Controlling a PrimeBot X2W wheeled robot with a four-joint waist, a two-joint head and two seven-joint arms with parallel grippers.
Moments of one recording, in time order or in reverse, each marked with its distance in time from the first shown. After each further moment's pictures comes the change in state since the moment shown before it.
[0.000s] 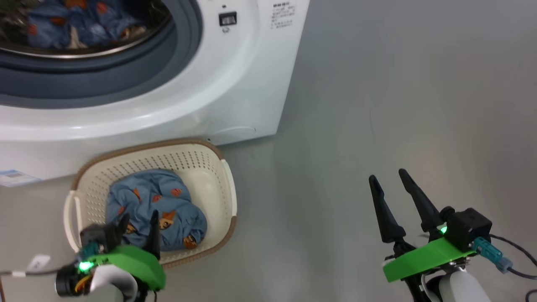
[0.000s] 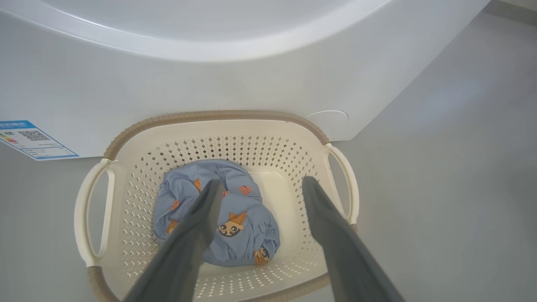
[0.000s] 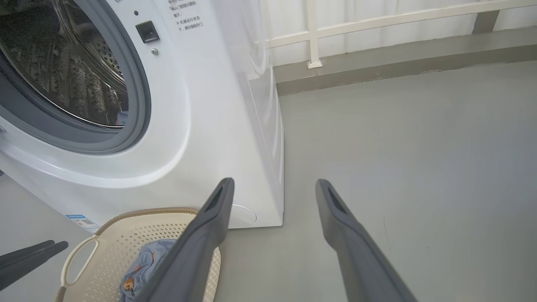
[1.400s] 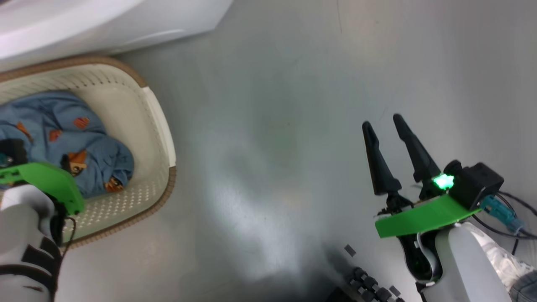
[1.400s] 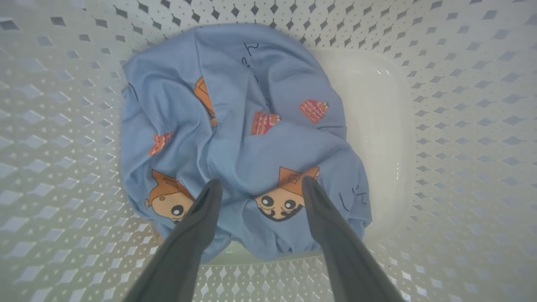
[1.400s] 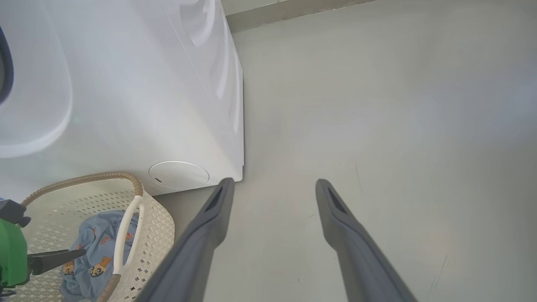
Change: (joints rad) left arm -0.561 0.188 -0.003 0.567 -0.019 0.110 0.152; right arm -0.178 0.001 0.052 -0.045 0.103 0.000 0.000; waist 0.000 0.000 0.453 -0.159
